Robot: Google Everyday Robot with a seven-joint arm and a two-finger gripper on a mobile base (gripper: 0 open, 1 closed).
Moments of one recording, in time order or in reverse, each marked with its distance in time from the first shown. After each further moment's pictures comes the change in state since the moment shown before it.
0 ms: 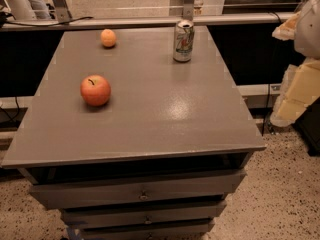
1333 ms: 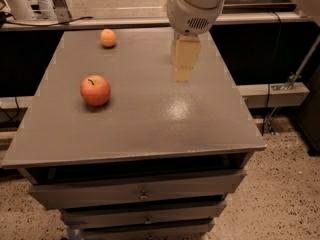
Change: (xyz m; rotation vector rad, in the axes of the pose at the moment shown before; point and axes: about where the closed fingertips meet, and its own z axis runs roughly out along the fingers) arm -0.187 -0.063 0.075 0.096 -0.092 -0.379
